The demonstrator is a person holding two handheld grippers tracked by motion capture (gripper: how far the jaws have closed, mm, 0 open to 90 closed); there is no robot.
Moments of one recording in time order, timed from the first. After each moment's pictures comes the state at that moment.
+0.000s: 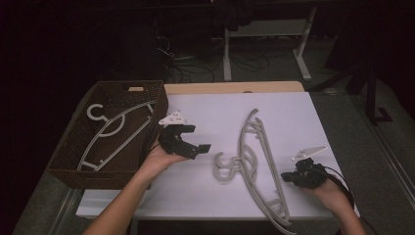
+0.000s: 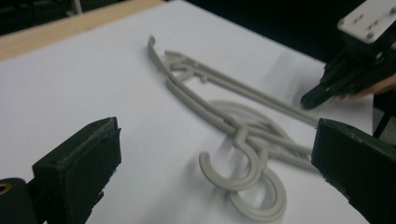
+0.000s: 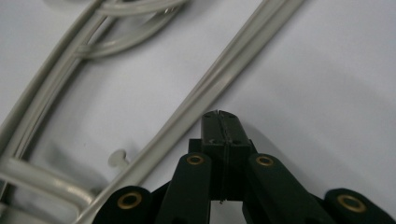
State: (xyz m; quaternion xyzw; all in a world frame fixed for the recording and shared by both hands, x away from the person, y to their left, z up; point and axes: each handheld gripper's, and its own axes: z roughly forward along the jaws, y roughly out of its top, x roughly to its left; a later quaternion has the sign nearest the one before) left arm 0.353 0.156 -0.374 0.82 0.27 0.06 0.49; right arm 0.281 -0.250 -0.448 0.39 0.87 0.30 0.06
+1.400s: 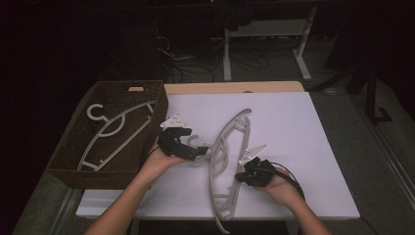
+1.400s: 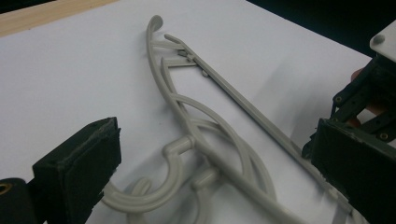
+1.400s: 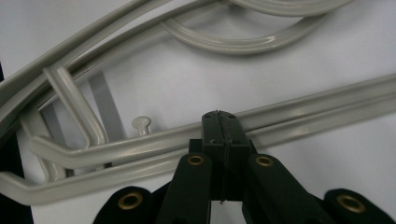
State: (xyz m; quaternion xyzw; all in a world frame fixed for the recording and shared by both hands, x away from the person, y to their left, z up) left arm 0.355 0.161 -0.386 0.83 0.30 0.07 0.47; right arm 0.296 -0.119 -0.446 0.27 0.91 0.32 0.04
